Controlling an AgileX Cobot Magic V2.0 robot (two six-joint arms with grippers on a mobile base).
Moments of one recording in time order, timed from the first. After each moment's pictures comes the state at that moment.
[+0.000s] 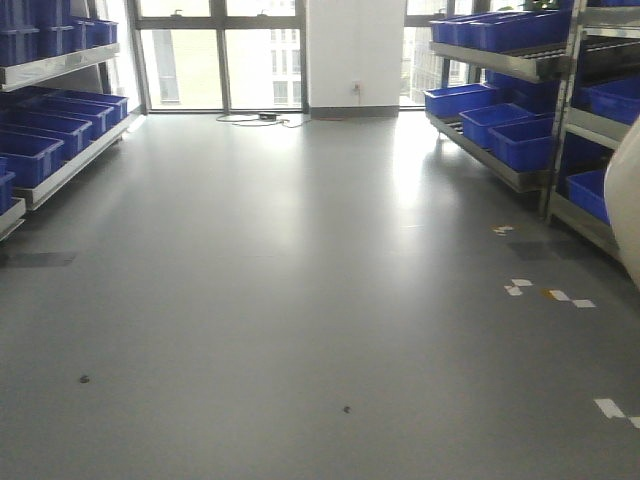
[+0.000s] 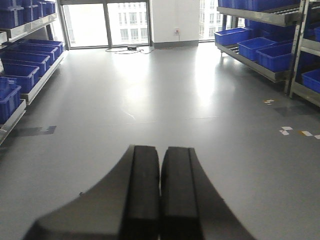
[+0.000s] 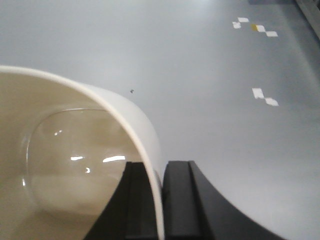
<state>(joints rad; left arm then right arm) -0.14 -0.01 0.01 0.00 0.13 0.02 -0.03 0.48 -0.50 0.09 0.63 -0.04</state>
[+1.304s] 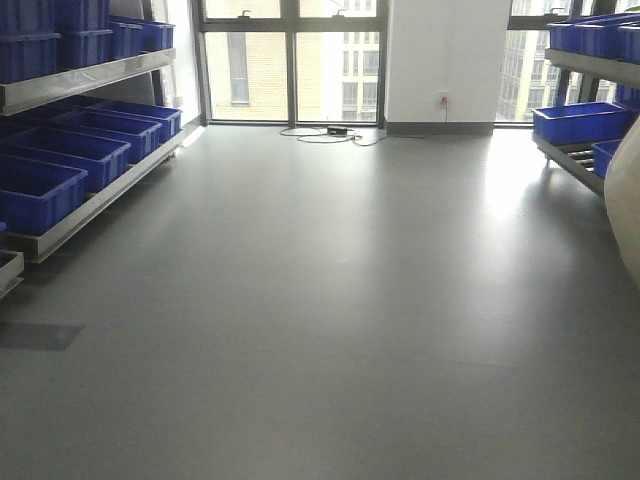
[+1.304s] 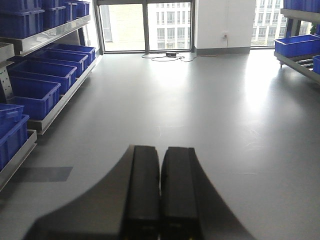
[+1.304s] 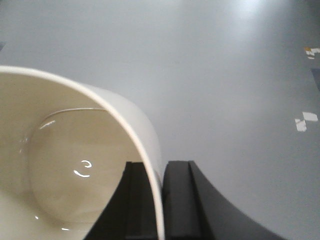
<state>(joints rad) -0.14 -0.01 0.01 0.00 0.13 0.02 -0.03 0.48 -0.50 0.09 0.63 -0.04</state>
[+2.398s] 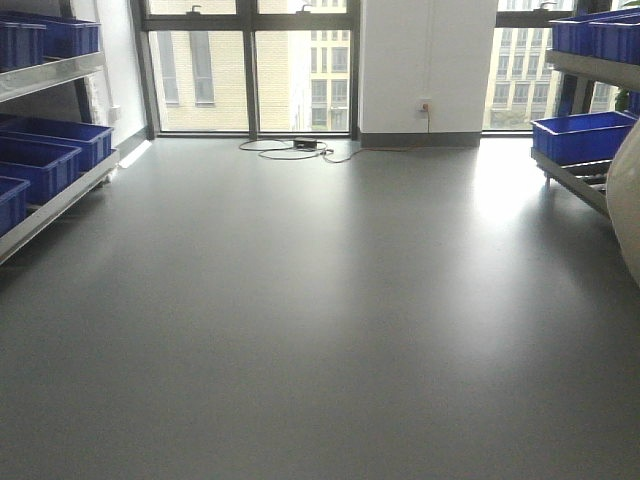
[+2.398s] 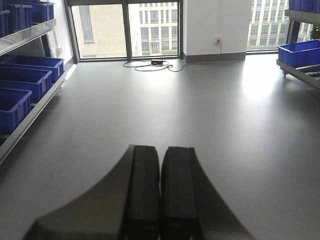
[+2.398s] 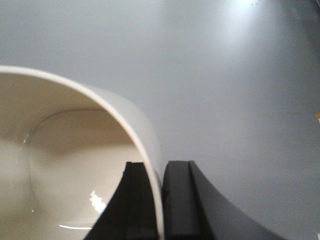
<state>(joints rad) -0.14 -0.01 0.01 0.00 0.13 0.02 -0.03 0.48 -0.50 0.09 0.63 -0.04</state>
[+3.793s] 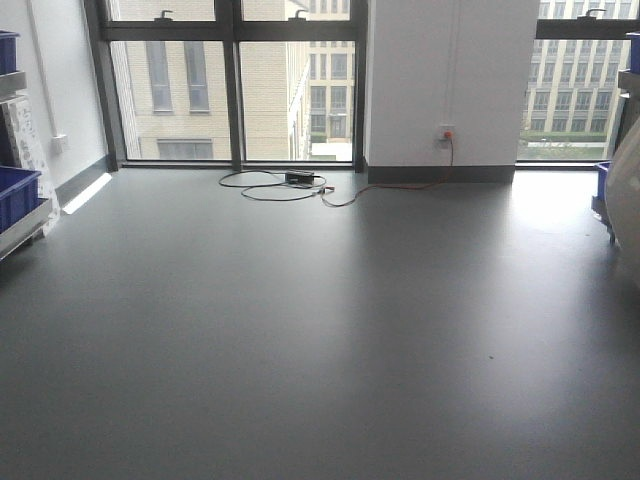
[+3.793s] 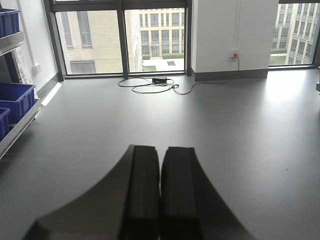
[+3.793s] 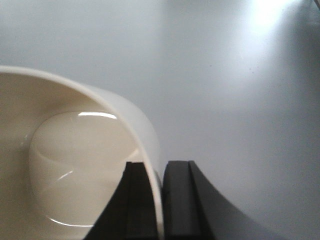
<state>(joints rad) -0.14 -0.01 0.01 0.00 0.13 0.02 -0.03 0.48 -0.50 0.09 0.63 -0.04</state>
